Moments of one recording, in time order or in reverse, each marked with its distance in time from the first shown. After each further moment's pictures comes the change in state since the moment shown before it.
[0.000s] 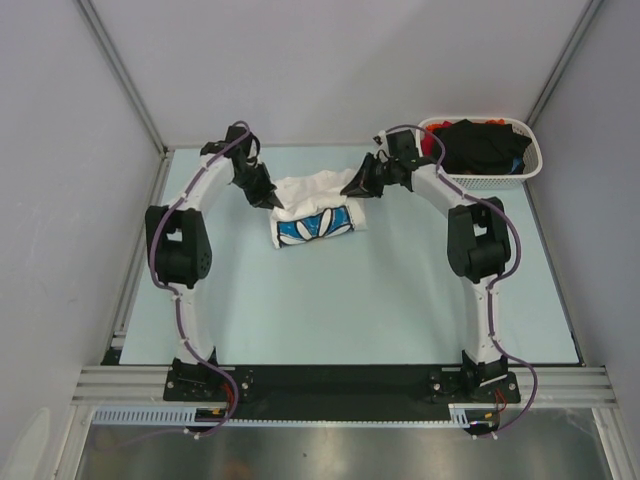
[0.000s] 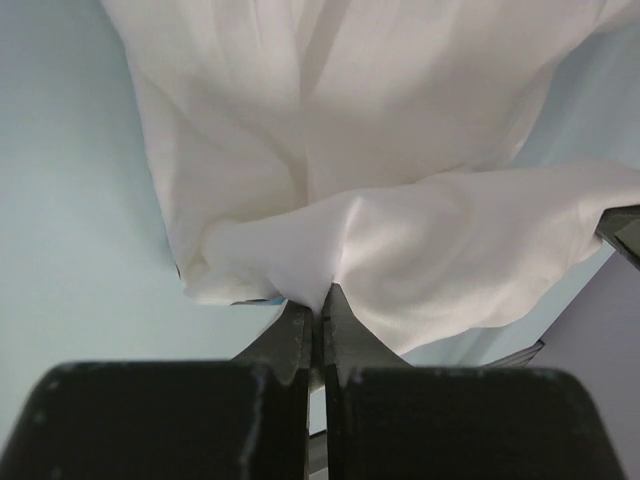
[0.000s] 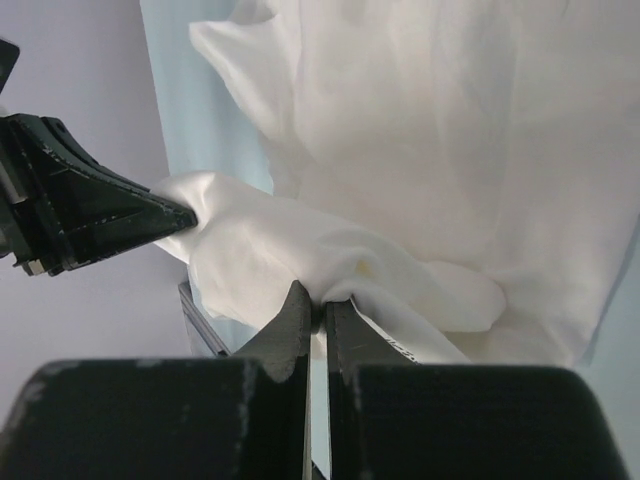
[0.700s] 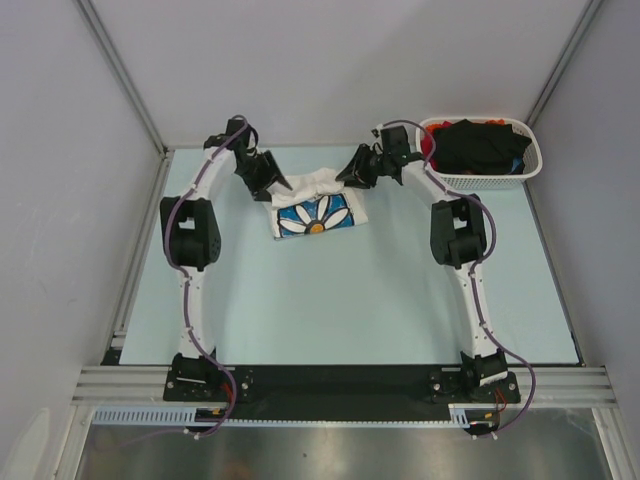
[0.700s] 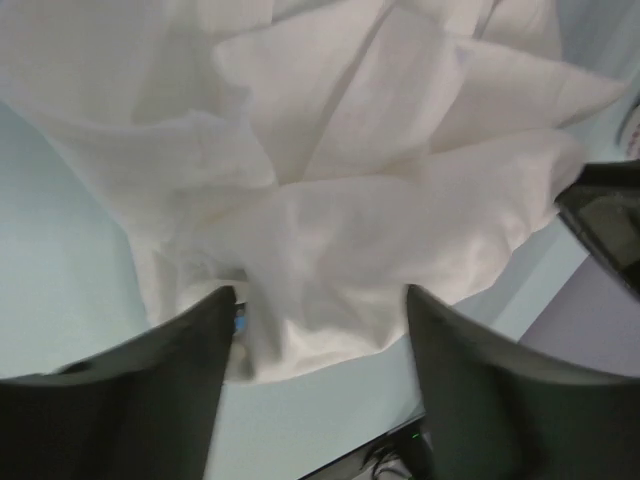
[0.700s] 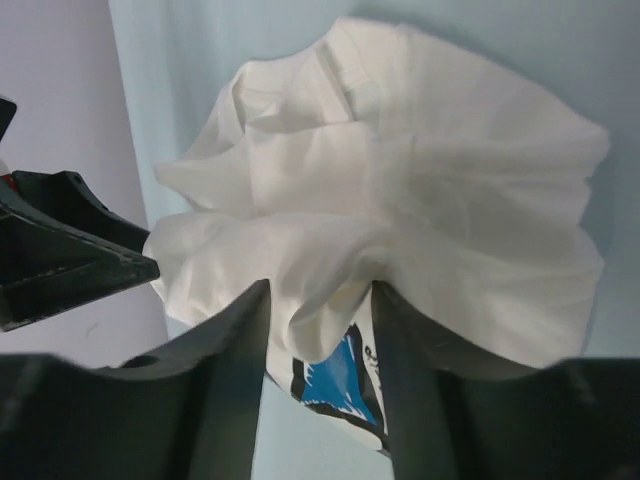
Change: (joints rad) left arm 0.048 0.256 0.287 0.005 0.054 -0.045; right arm -0.021 0.309 0.359 0.031 0.040 0.039
